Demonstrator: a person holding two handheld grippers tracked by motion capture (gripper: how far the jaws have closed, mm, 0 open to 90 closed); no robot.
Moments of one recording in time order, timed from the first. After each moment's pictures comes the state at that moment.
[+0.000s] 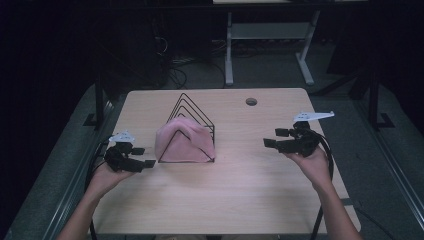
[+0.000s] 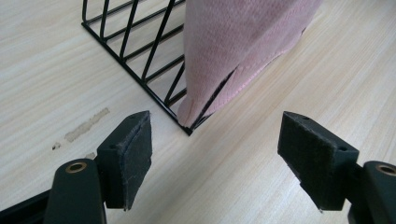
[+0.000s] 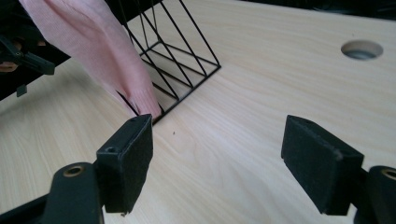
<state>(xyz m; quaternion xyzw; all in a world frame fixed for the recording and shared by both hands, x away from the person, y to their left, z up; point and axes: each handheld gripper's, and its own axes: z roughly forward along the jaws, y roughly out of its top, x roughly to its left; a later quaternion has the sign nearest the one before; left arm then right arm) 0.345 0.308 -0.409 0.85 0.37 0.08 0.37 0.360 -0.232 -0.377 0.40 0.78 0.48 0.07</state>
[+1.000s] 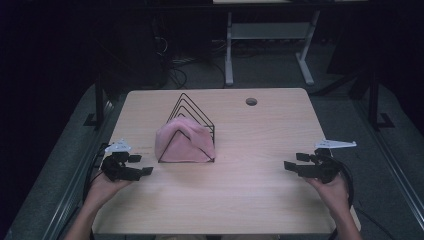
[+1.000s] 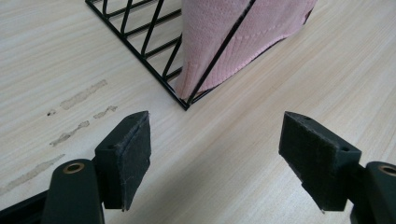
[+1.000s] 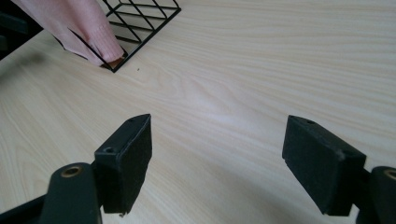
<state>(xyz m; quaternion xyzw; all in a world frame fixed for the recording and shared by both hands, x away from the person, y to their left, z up) 0.323 0.316 -0.422 0.84 0.38 0.10 0.37 0.310 -0.289 -0.435 0.47 0.75 0.46 0.06</state>
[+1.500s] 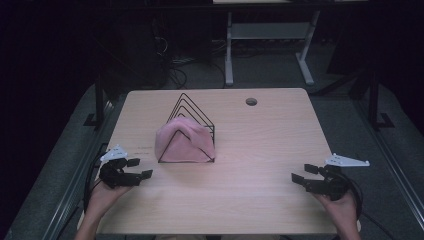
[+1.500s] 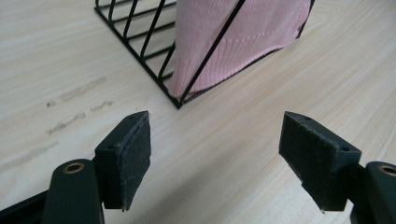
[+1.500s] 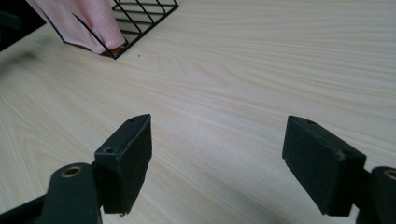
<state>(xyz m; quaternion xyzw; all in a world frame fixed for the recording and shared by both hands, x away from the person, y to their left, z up) 0.300 0.316 -0.429 0.81 0.41 0.12 0.41 0.268 -0.302 -0.447 0.47 0.74 0.47 0.10</state>
